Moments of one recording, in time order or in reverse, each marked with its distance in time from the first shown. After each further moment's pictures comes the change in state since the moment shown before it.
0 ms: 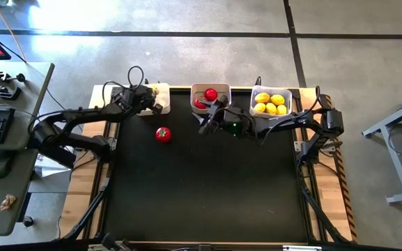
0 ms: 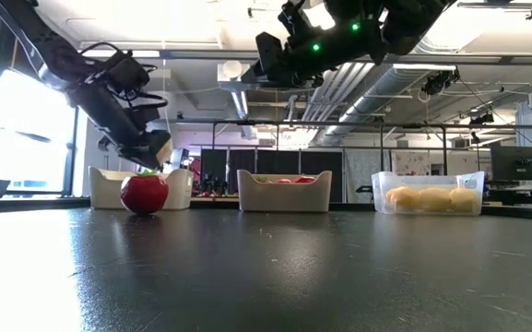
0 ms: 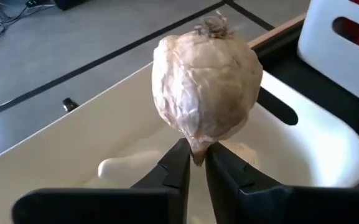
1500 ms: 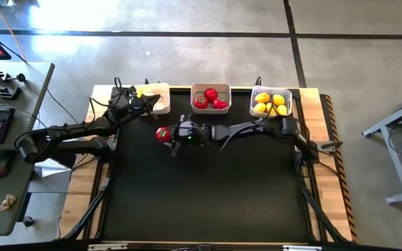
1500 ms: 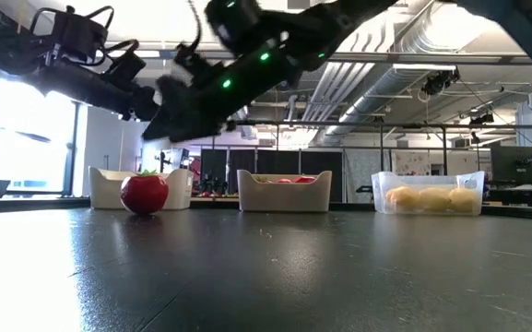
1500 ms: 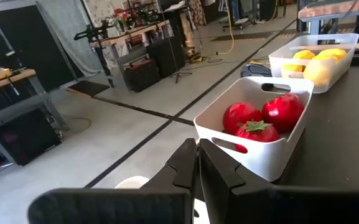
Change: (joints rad) left arm -0.126 -0.294 -0.205 0.409 0.183 0.269; right arm 0.080 0.502 0.588 -0.426 -0.246 0.092
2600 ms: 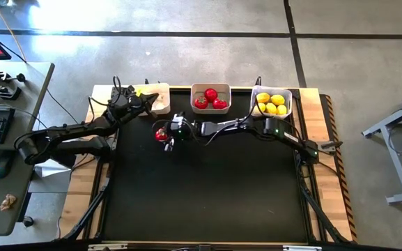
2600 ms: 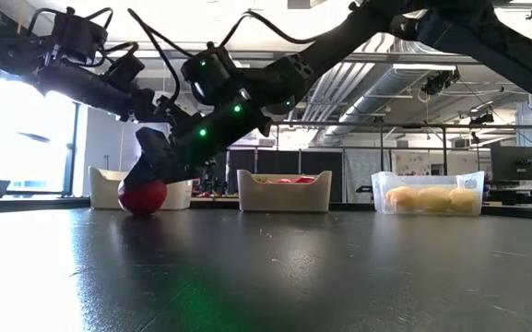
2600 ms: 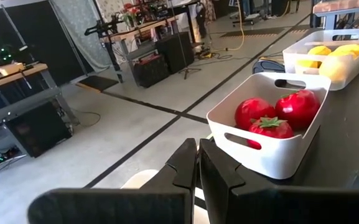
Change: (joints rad) left arm 0.025 -0.014 0.000 -0.022 -0.020 -0.001; right arm -0.080 0.264 0.234 -0.037 -0.142 0.042
